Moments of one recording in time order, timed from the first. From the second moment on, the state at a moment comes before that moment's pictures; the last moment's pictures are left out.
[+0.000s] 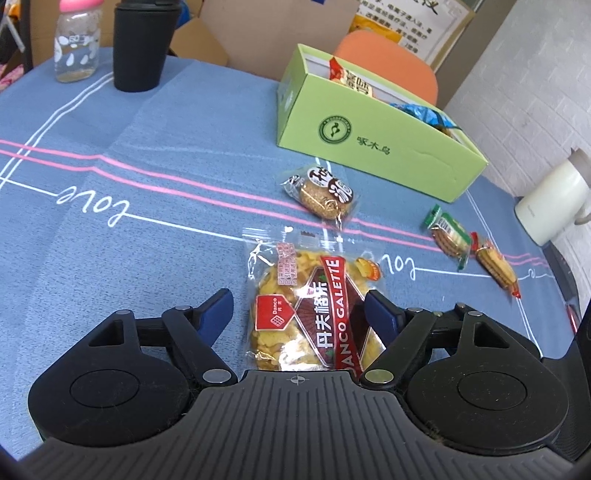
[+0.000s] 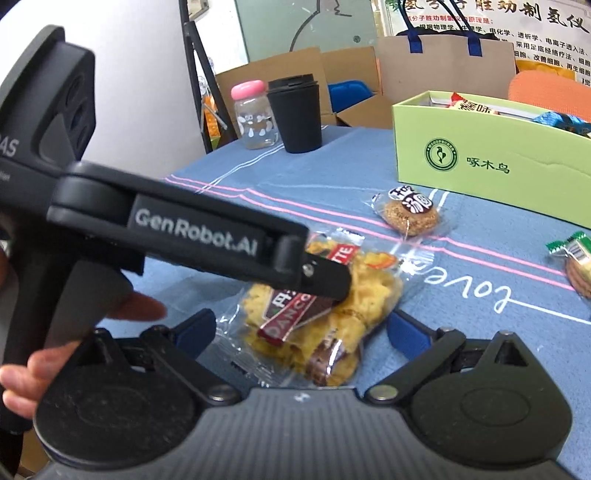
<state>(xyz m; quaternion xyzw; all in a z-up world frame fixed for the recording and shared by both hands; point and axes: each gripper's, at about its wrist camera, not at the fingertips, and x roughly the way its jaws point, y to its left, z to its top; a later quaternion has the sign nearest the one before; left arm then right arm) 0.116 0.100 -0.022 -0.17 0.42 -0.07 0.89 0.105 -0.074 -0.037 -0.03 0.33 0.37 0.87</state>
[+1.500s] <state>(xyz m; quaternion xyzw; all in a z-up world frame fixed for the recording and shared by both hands) 0.301 0.070 0.091 -0.16 0.27 -0.05 0.95 0.314 -0.154 0.069 0.02 0.18 0.26 0.95</state>
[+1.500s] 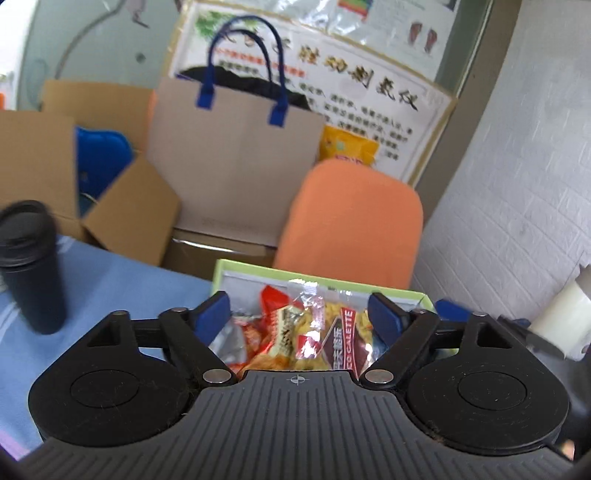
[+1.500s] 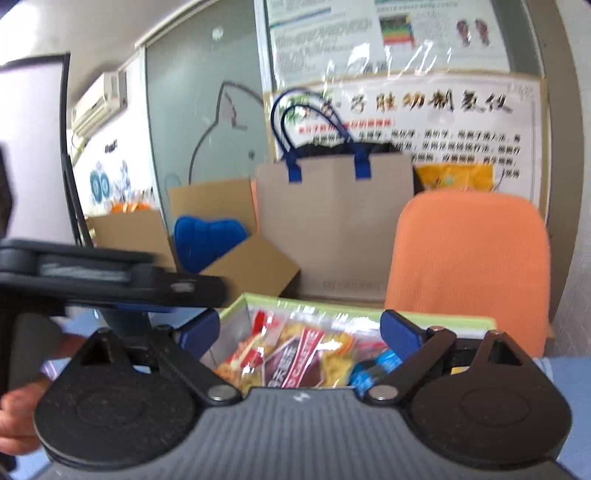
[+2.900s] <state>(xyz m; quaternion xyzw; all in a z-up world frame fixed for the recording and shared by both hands) 0.249 -0.125 -0.005 -0.22 0.50 -0.17 0.82 0.170 -0.295 -0.029 -0.06 0.32 0.25 0.91</state>
